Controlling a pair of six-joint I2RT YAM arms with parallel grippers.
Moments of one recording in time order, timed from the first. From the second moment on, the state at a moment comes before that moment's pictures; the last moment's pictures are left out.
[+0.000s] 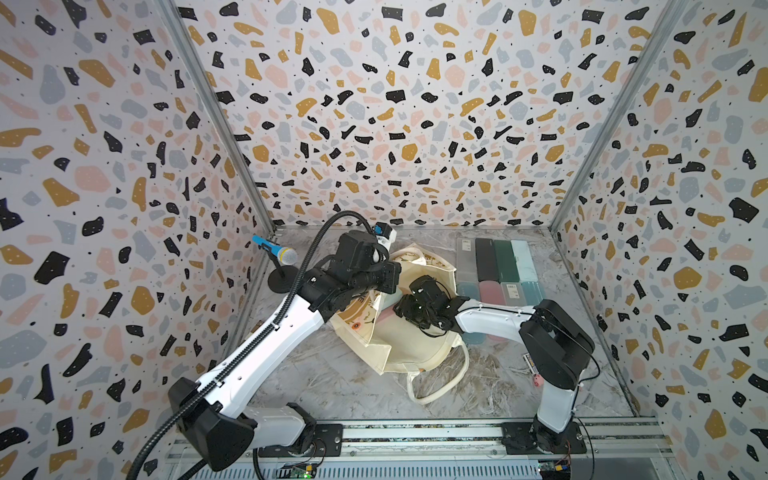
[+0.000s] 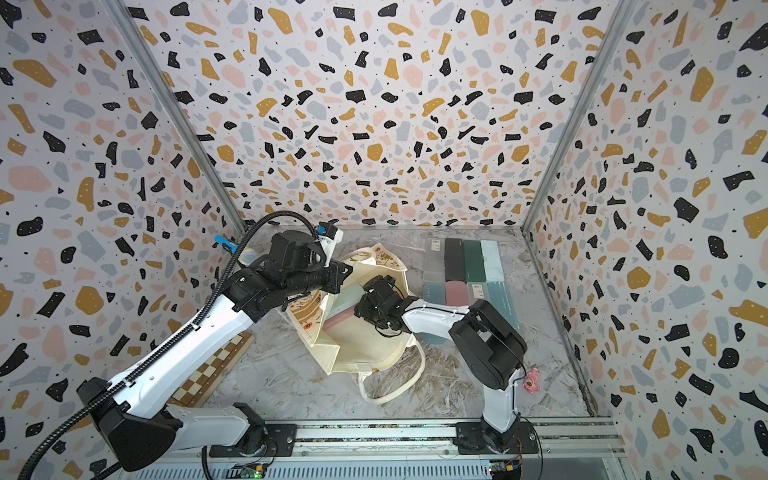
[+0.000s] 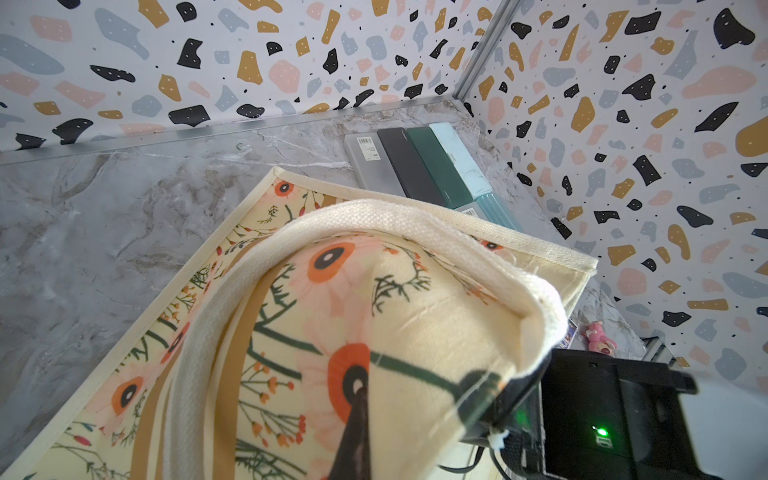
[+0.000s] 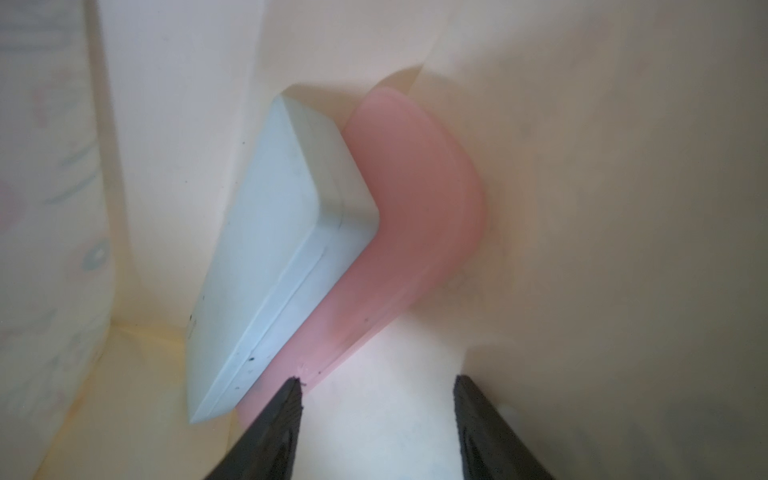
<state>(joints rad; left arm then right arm) -0.62 1.30 1.37 -0.64 0.14 -0.30 0.83 1.88 1.14 -0.06 -0.08 1.13</state>
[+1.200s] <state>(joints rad) -0.62 1.28 1.36 -0.63 0.27 -0.30 0.77 1.95 1.06 0.36 -0.14 1.15</state>
